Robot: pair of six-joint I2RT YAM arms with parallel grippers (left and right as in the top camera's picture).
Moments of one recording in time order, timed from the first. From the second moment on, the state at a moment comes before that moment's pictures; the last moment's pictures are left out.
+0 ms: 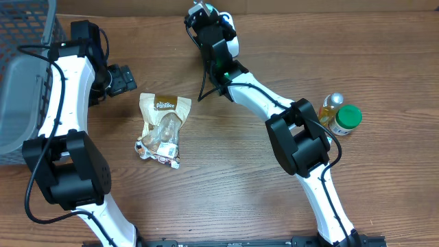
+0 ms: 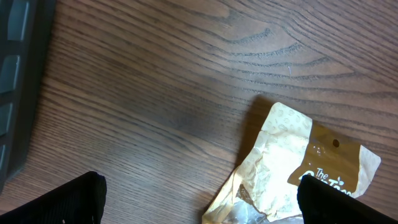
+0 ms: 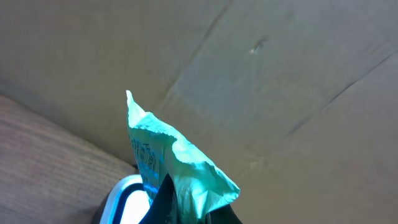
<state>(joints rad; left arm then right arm) 0.15 1.99 1.75 -1.14 -0.03 -0.29 0.57 2.46 1.93 0.36 0.54 -0.50</state>
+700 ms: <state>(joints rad) 0.15 1.99 1.75 -1.14 -0.03 -0.29 0.59 2.45 1.93 0.21 0.54 -0.37</state>
